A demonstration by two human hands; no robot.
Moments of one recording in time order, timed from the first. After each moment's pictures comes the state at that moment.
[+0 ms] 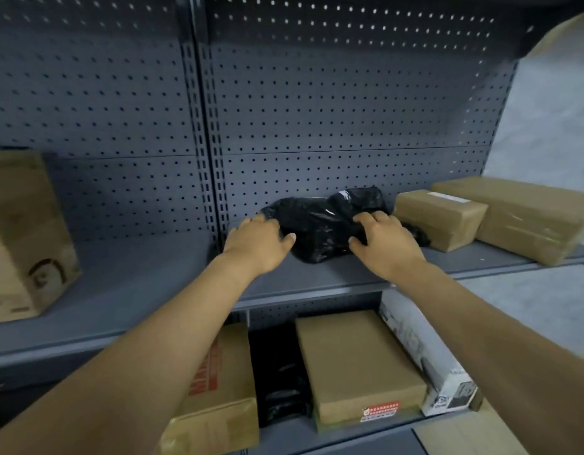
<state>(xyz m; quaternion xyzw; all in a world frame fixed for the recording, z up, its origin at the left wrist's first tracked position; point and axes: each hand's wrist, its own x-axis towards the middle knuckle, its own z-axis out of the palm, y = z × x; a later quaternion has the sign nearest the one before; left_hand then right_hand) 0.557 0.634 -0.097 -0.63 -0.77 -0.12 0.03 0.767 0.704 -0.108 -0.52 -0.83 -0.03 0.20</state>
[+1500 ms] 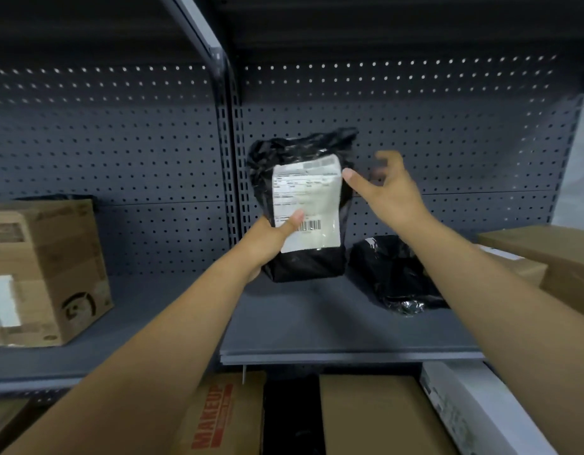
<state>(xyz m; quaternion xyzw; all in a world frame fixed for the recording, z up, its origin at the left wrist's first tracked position) 0.553 0.666 -0.044 -0.51 -0.60 -0.56 -0.25 0.738 0.753 0.005 -0.32 -0.75 0.28 0.51</state>
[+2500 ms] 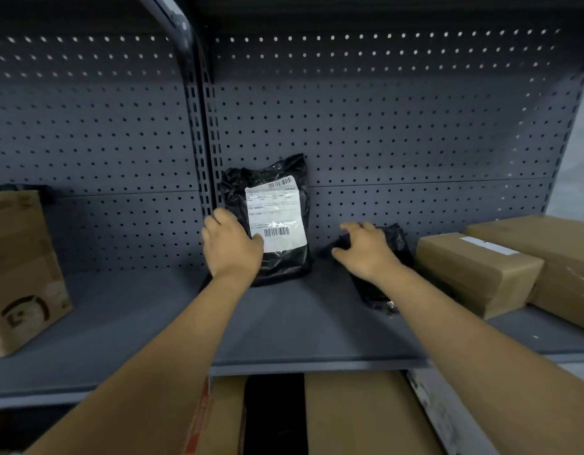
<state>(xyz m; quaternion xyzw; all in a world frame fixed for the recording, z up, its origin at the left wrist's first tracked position) 0.547 0.705 -0.082 -0.35 -0.81 -0.44 0.13 0.728 0.801 -0.081 -0.46 -0.84 0.17 0.25</state>
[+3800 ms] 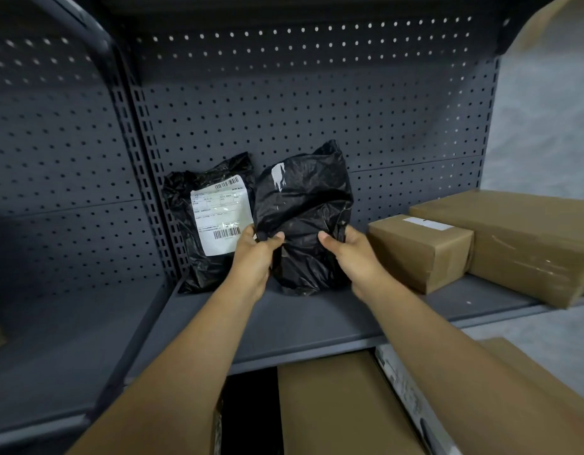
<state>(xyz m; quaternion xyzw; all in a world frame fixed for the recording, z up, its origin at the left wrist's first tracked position) 0.627 0.756 -0.103 -0.35 -0.46 -0.73 -0.36 0.772 0.804 -0.113 -0.33 -0.57 0.57 0.49</state>
